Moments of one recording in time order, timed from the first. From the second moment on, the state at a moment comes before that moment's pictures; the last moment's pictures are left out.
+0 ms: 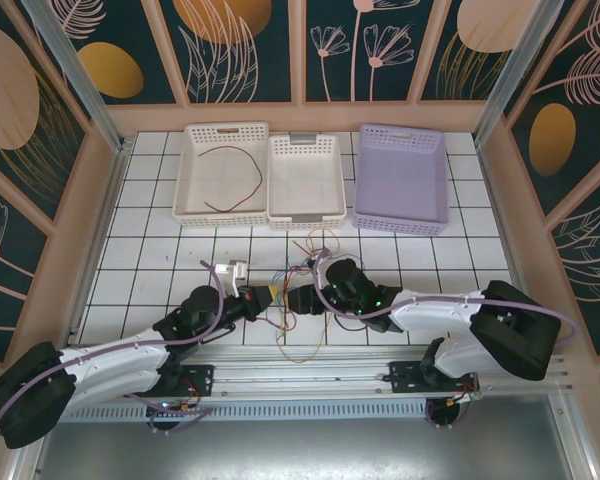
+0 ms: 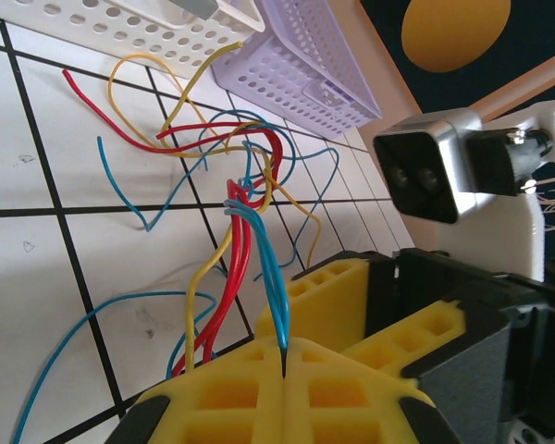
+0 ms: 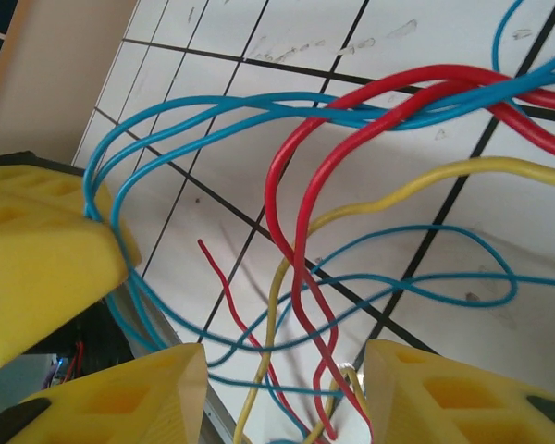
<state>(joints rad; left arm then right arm) -0.89 0.90 0.09 0.56 0.09 -0.89 1.02 1.35 0.47 0.34 -0.21 0.76</state>
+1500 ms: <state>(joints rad) -0.84 0.61 0.38 -0.22 -0.32 -0.80 0.66 0.75 0.43 -0.12 -0.03 0.73</state>
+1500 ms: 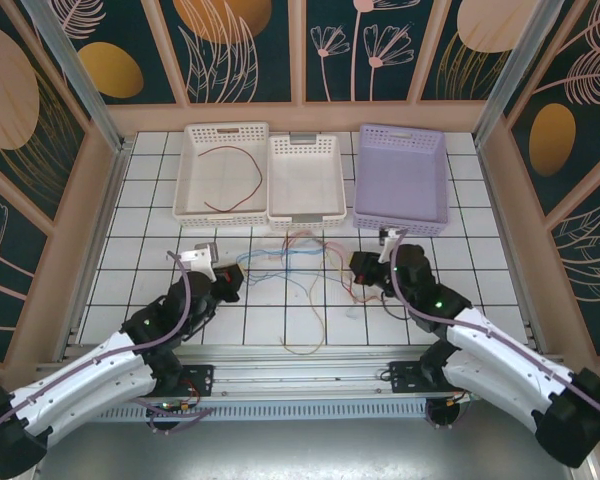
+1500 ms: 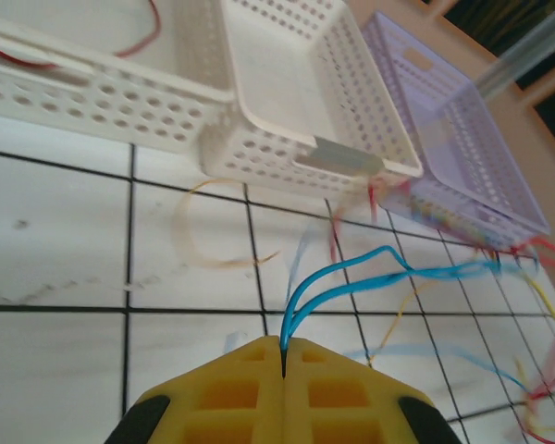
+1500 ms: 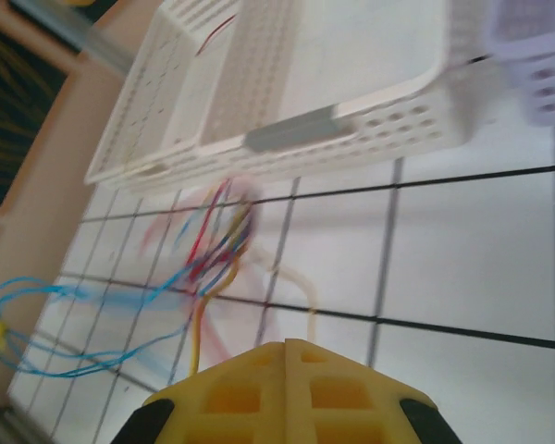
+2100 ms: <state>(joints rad) -0.79 0.66 0.61 -0.42 -0.36 -0.71 0.53 0.66 0.39 -0.15 -0.30 0.70</state>
